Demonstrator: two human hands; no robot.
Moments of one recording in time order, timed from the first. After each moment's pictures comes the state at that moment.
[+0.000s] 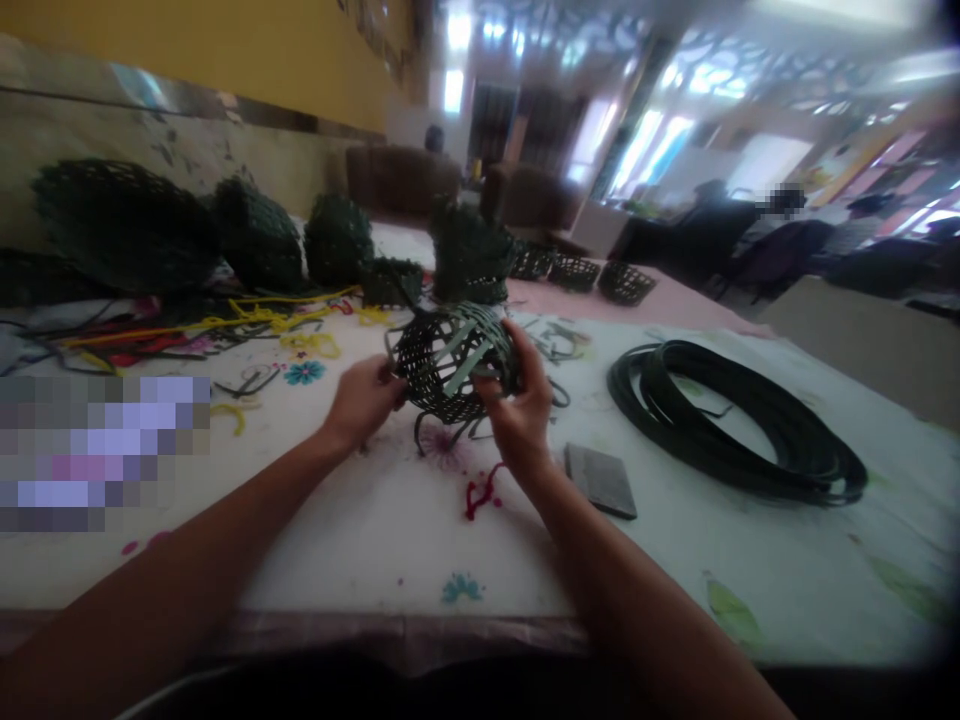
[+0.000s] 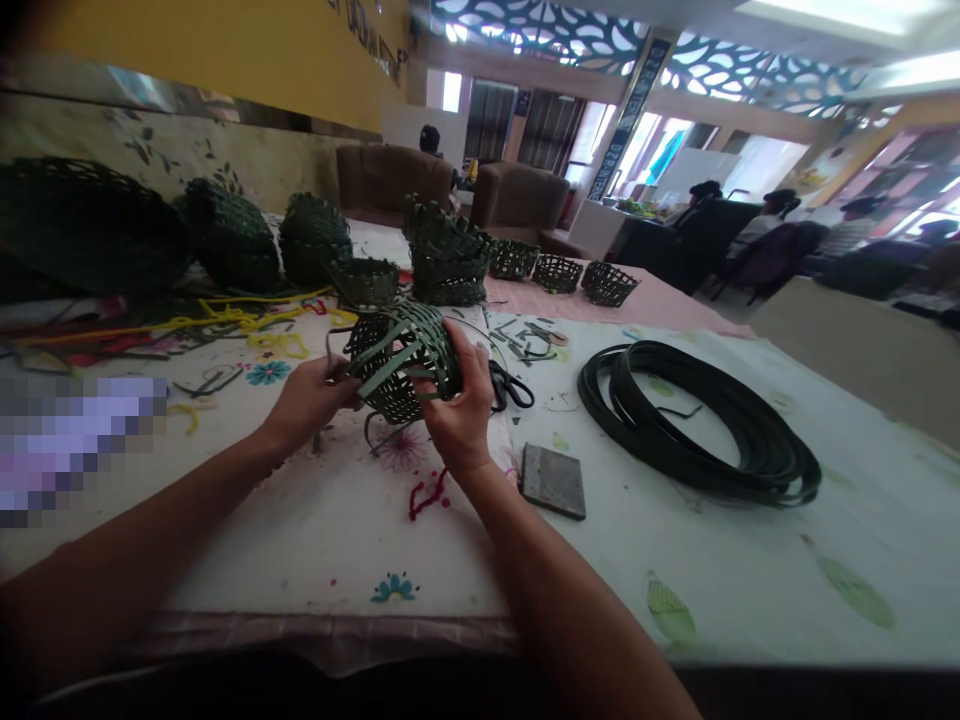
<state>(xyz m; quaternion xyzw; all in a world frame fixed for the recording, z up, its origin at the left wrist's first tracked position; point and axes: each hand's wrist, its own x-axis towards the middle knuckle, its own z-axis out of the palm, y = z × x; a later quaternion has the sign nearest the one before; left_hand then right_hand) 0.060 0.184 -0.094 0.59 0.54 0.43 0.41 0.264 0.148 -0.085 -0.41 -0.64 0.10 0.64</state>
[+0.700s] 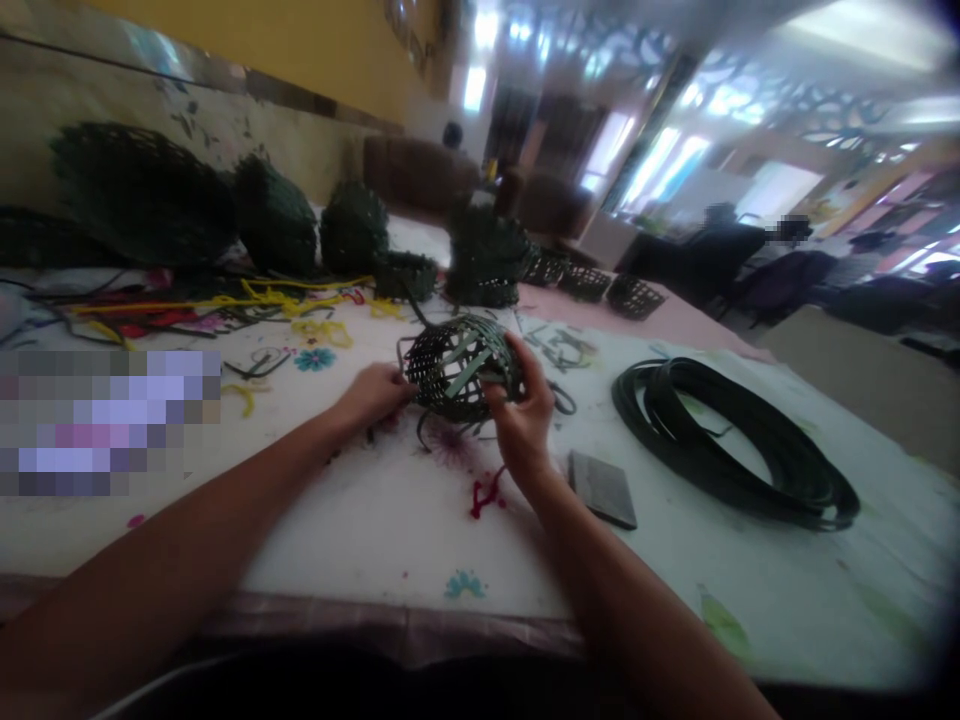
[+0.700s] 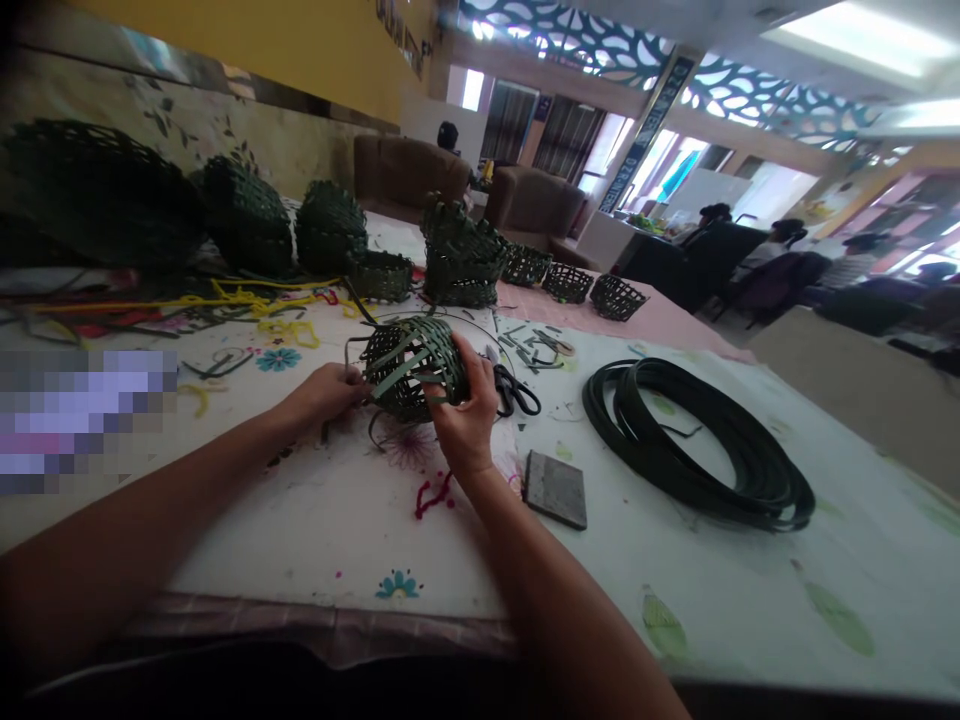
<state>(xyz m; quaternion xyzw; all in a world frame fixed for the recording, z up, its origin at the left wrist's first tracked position) 0.051 0.199 -0.112 0.58 0.61 0.32 0.42 0.261 0.154 -0.100 -0.43 -0.63 0.15 0.63</state>
